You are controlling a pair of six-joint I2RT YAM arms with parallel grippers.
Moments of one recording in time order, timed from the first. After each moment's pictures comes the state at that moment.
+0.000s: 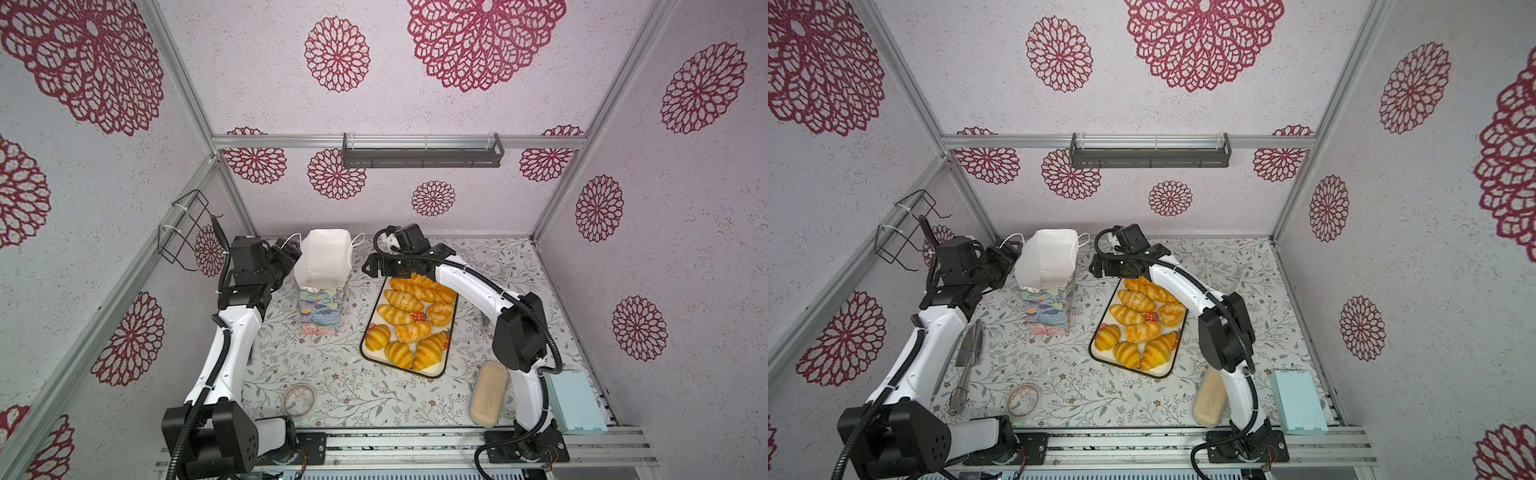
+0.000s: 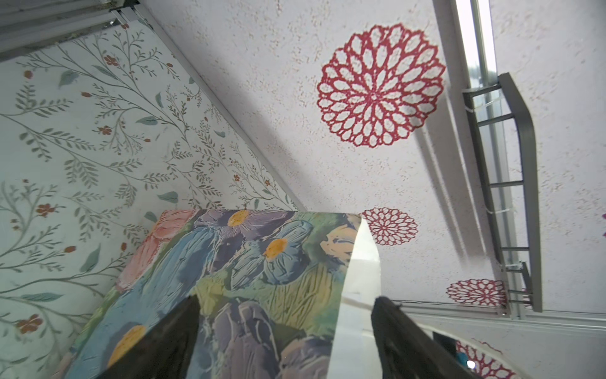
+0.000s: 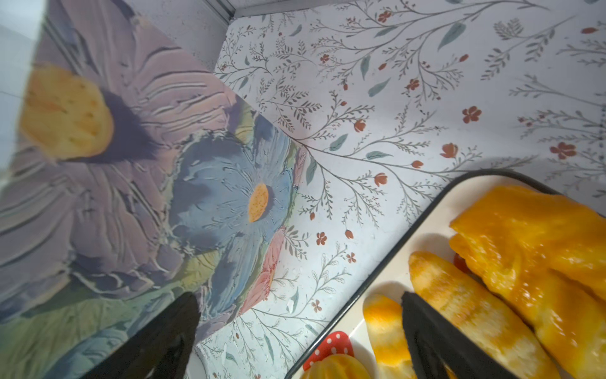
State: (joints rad) left arm 0.11 1.28 1.15 -0.34 0.18 -0.88; right arm 0.68 2.10 1.97 -0.59 -0.30 0.52
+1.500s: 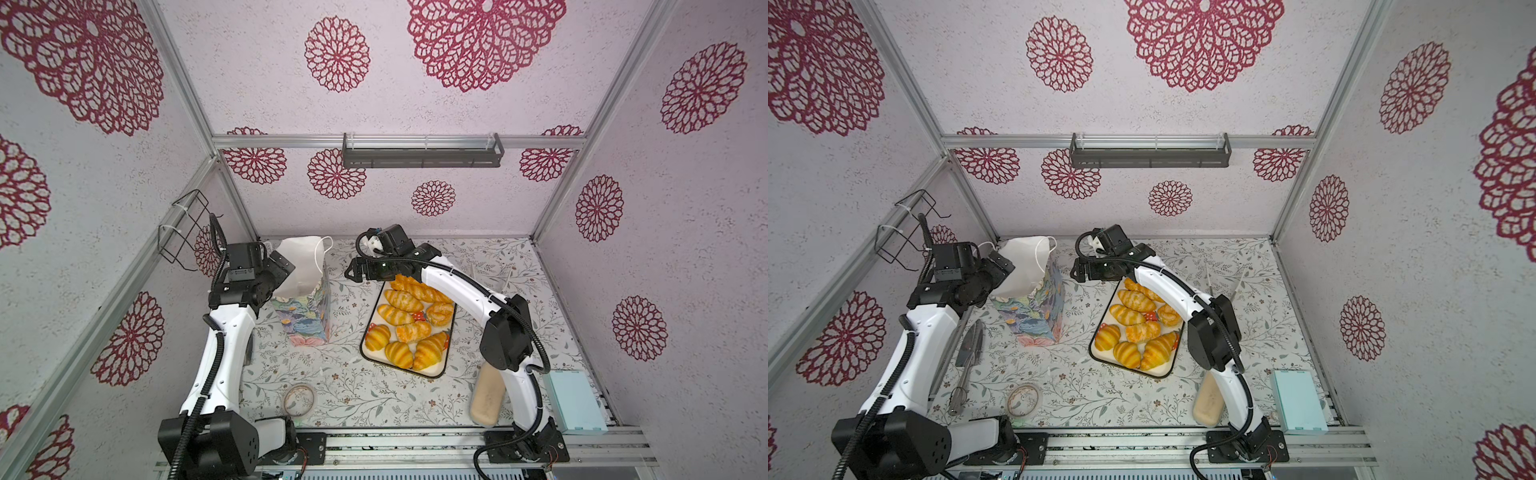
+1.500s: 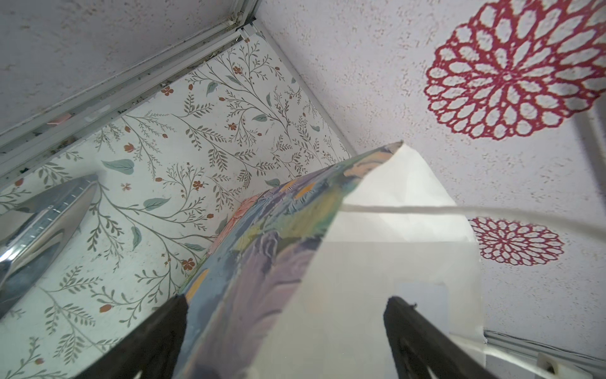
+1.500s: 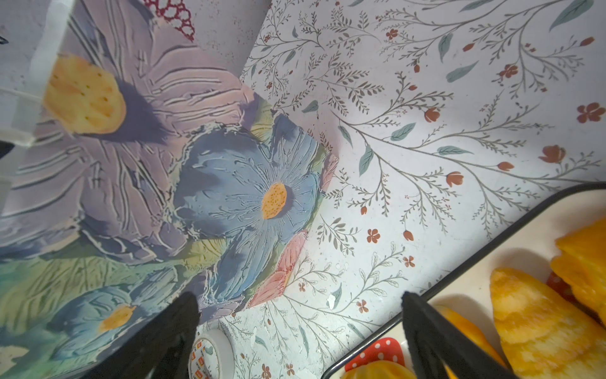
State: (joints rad) left arm 0.12 1.28 1.25 -0.70 -0.02 -0.76; right arm 0.75 2.17 2.10 -0.66 -0.35 0.51
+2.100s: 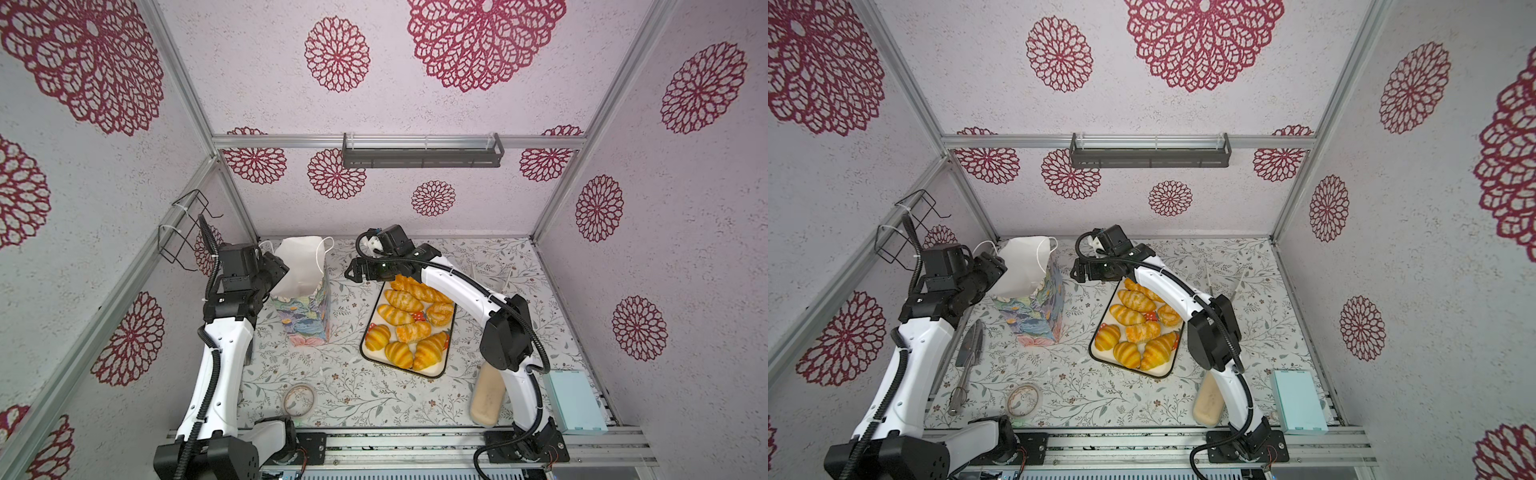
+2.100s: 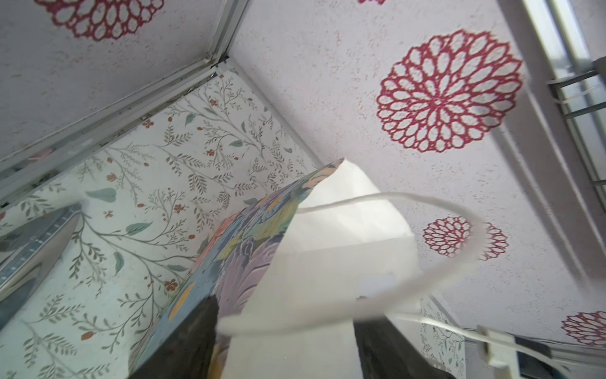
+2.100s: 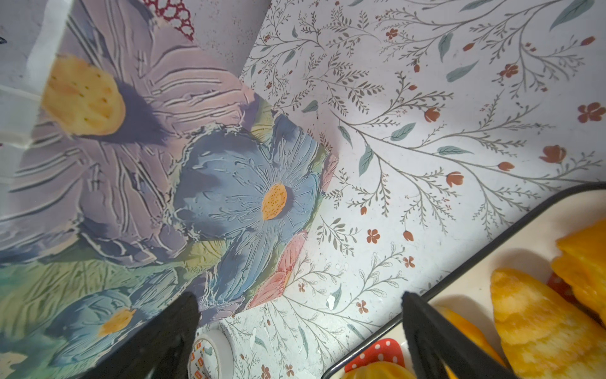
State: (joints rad) left arm 0.12 1.18 1.21 -0.59 0.01 -0.75; right arm 0.75 2.17 2.09 -0.65 -0.34 0.51
